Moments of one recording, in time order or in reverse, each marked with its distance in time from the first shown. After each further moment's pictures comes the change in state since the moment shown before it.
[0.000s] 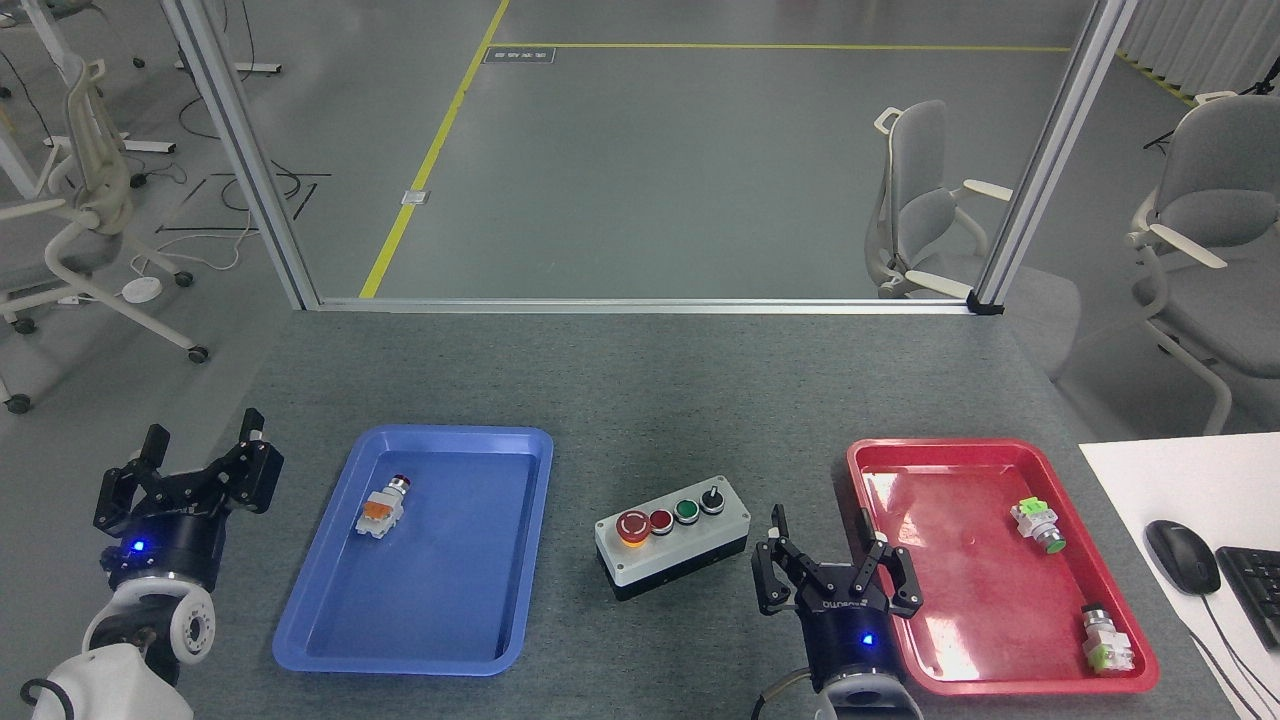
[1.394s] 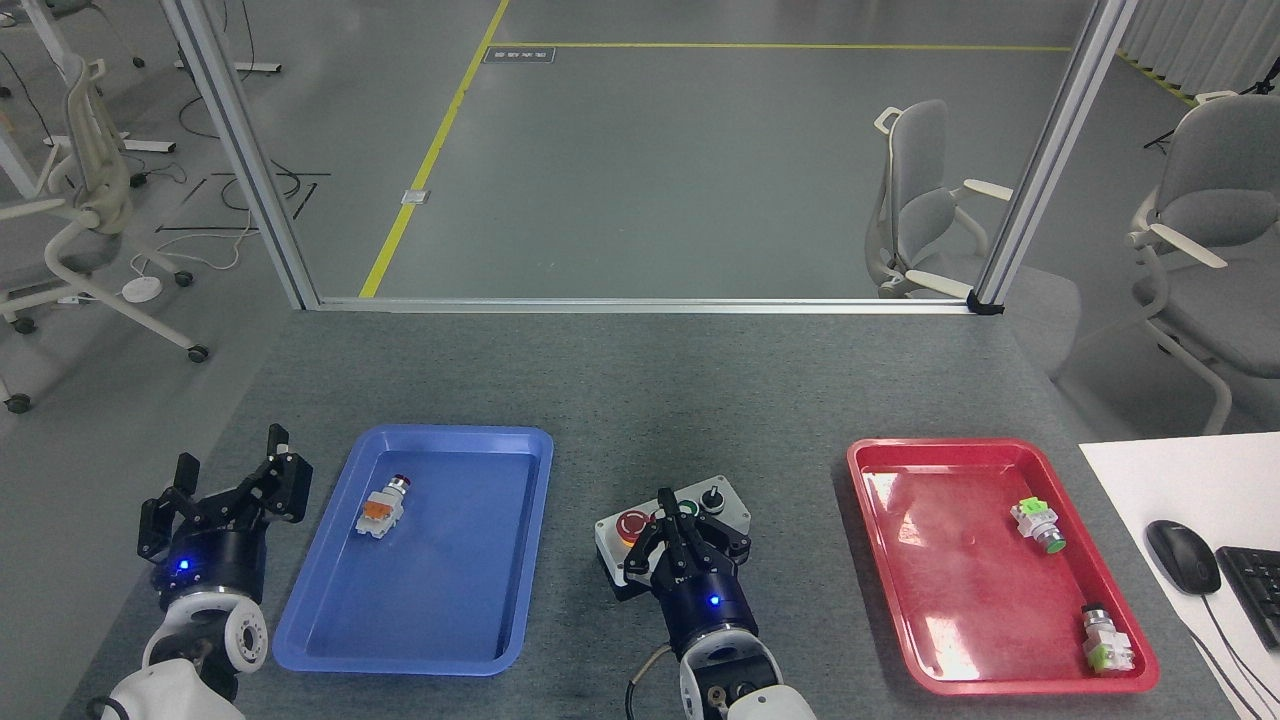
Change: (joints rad) left arm 0.036 -0.100 -0.004 -0.030 0.014 0.119 0.002; right arm -0.228 0.082 0.264 0.350 -0.007 0.082 0.008
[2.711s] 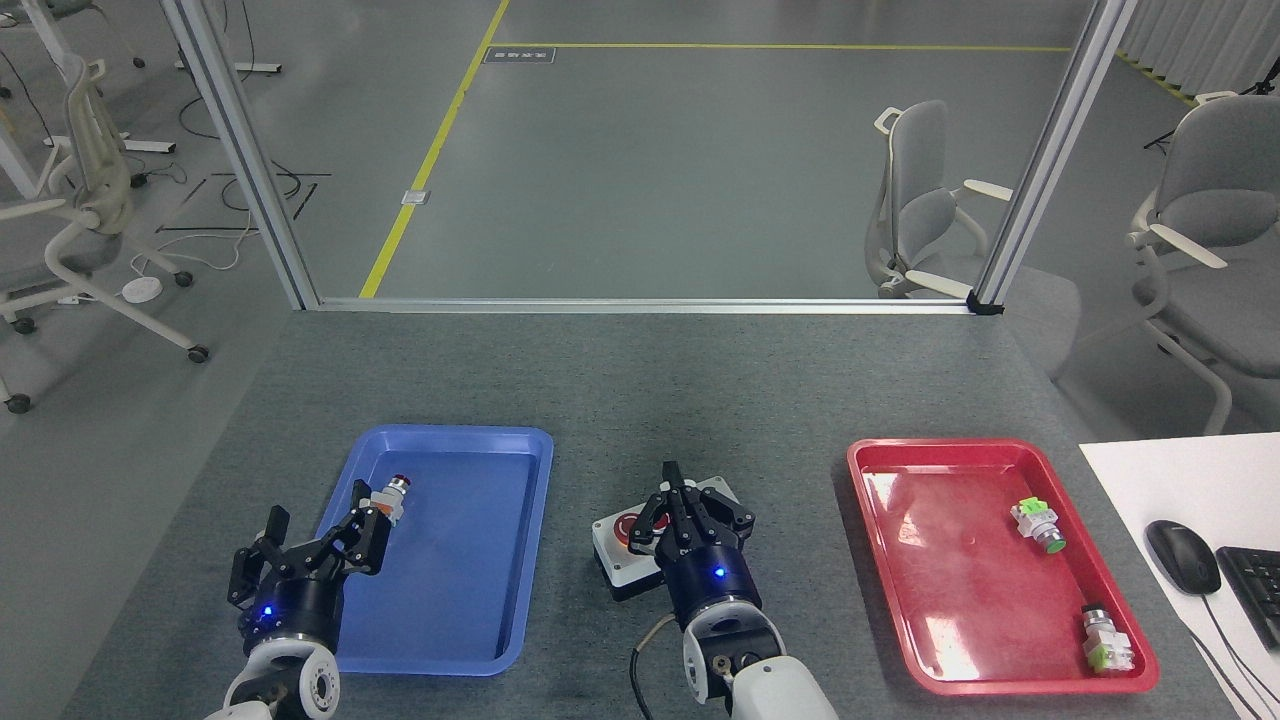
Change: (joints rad) left arm 0.059 -0.083 -0.089 0.029 0.012 0.006 0.002; right arm -0.044 -0.012 -0.025 -0.001 -0.049 0.015 -0.010
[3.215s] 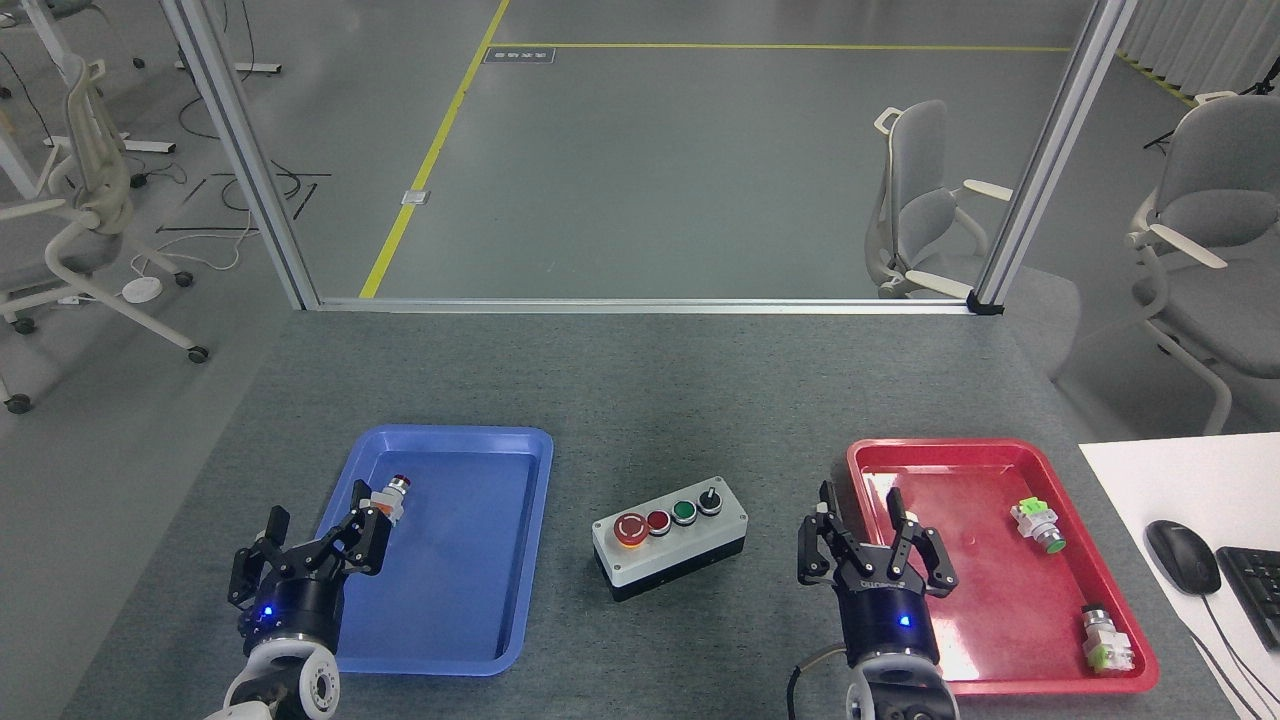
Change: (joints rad) left arm 0.000 0.000 0.000 0.000 0.000 0.000 0.000; right arm 0.209 -0.122 -0.307 -0.253 0.000 -0.086 -0.089
